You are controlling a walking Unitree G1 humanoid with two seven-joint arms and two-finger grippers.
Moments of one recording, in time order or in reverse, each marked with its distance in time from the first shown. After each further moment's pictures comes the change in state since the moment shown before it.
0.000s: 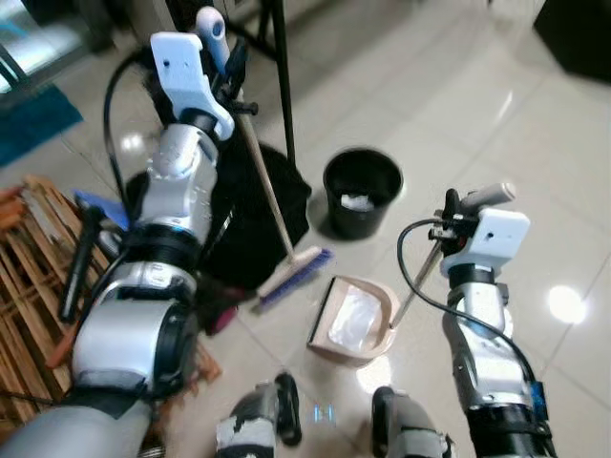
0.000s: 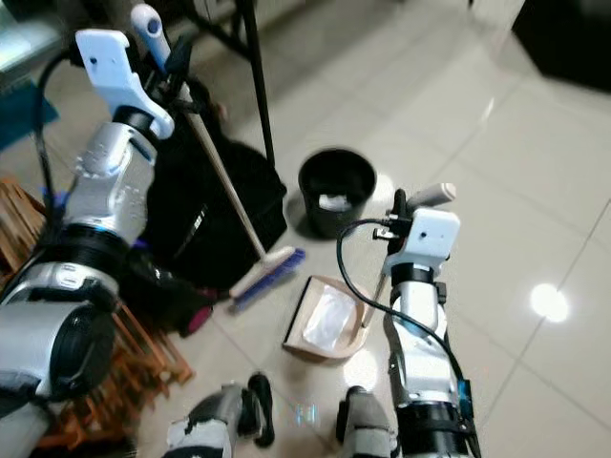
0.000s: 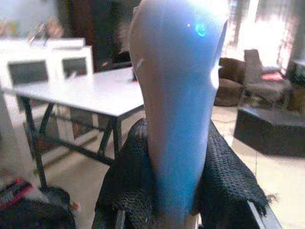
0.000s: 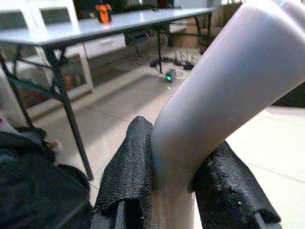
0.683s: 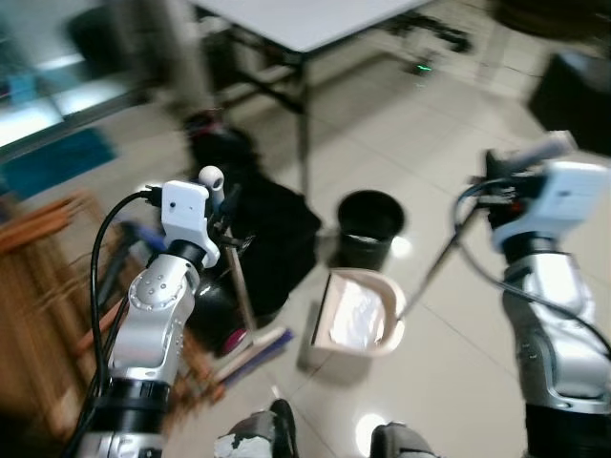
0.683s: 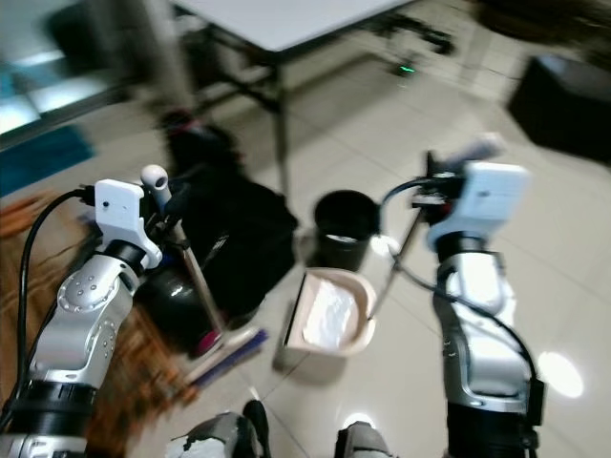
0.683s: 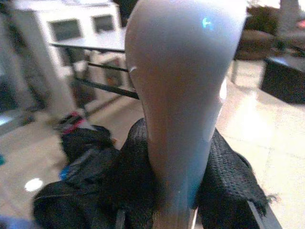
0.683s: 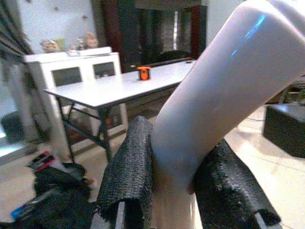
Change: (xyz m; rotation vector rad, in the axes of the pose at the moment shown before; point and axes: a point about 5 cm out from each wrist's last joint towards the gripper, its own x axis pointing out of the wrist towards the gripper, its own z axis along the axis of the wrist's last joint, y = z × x) left arm -0.125 -0.013 -0.064 0.040 0.320 0.037; right arm 0.009 -0.031 0.067 0.025 -0.014 0.038
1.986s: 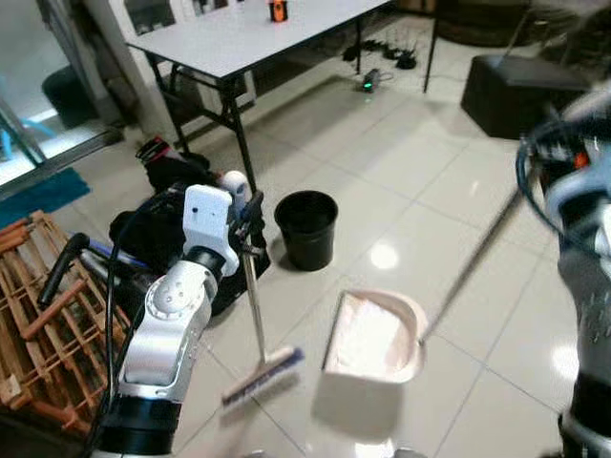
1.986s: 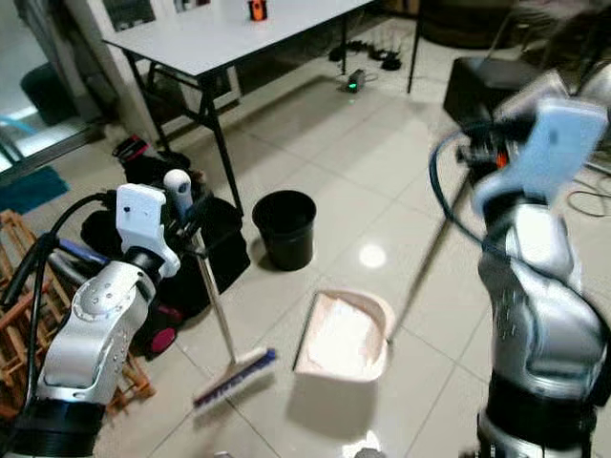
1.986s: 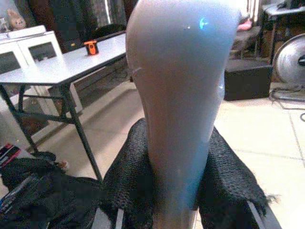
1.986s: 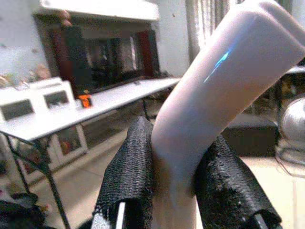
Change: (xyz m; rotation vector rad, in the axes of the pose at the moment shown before) left arm -0.005 -0.027 0.004 -0.007 0.028 -0.069; right arm 0.017 -0.011 0.068 -0.014 -0.012 -0.011
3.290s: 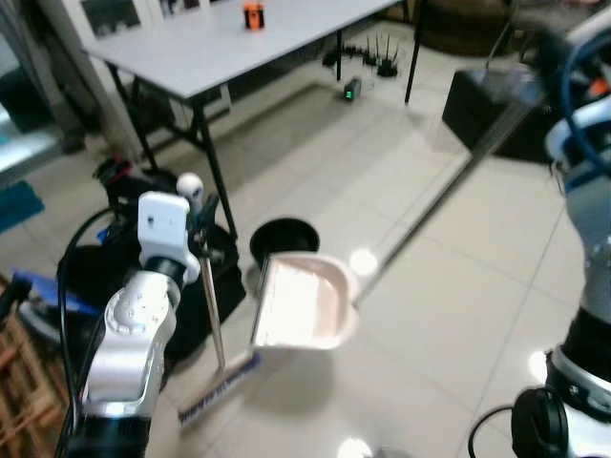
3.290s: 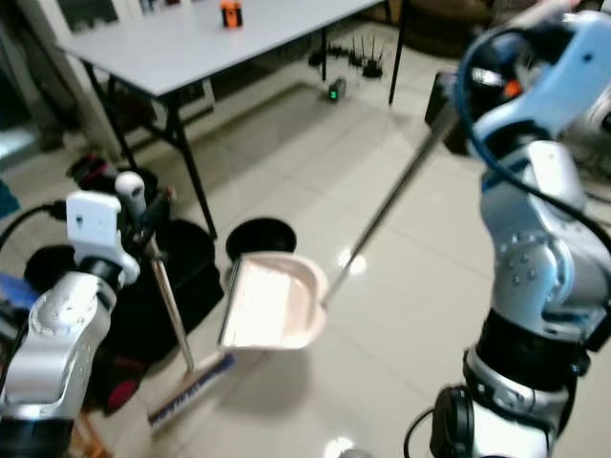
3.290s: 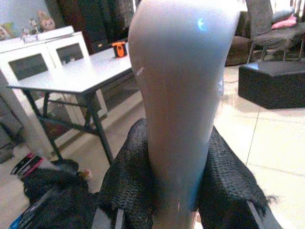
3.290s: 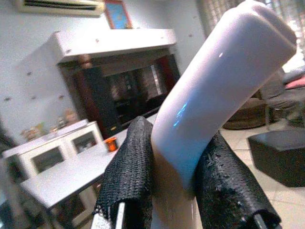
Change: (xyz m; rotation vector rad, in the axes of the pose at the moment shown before) left arm -0.022 0.033 -0.002 0.060 0.005 0.149; right arm 0.026 0.006 0.035 0.244 -0.099 0.057
